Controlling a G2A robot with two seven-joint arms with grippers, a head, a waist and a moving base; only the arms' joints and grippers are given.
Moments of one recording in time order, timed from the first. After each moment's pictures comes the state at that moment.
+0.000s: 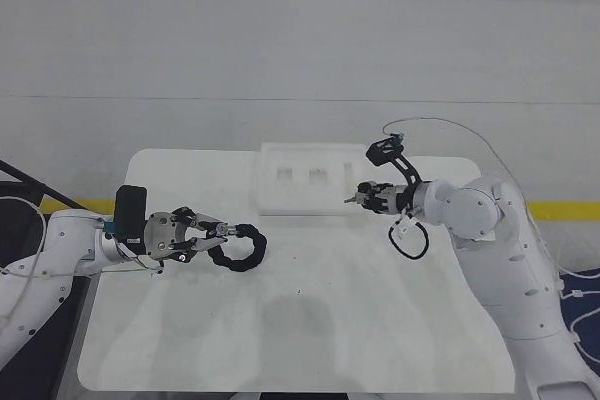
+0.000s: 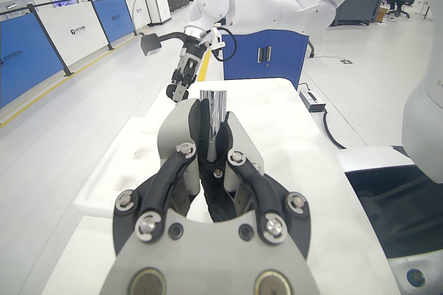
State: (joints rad) left arm 0.89 -0.53 -0.92 -1.56 1.25 -1.00 0.82; right arm -0.83 -1.20 1.23 -1.58 -0.58 -0.18 1.16
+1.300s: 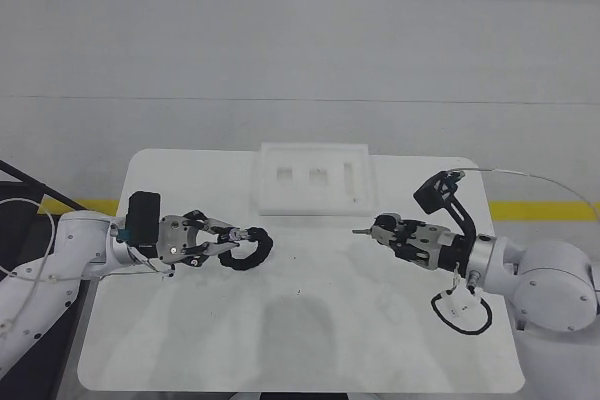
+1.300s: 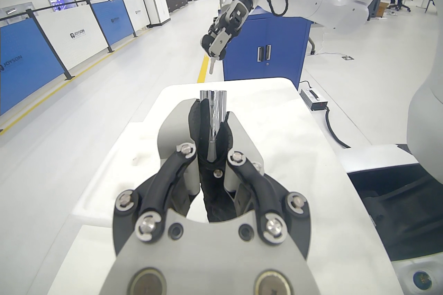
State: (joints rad) left arm 0.89 -0.54 -0.92 -1.65 1.25 -0.95 0.75; right arm -1.22 -1.12 1.51 -2.12 -0.41 -0.20 1.18
